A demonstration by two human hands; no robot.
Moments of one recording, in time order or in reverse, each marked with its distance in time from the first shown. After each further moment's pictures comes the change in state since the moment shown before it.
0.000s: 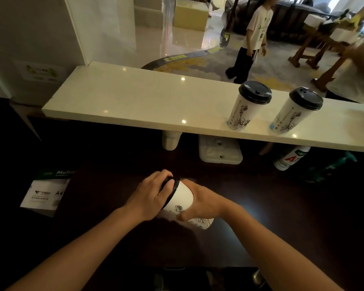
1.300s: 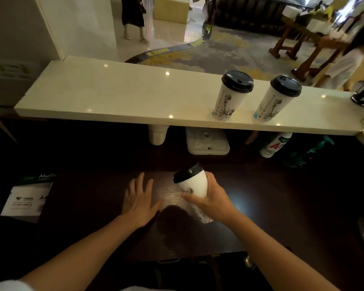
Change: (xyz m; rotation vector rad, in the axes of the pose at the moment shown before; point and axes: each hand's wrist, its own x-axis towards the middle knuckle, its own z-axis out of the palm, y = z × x) left_hand -0.008 -0.063 0.073 0.523 -0.174 -0.256; right_hand -0.050 0.021 0.013 0.223 0.464 0.233
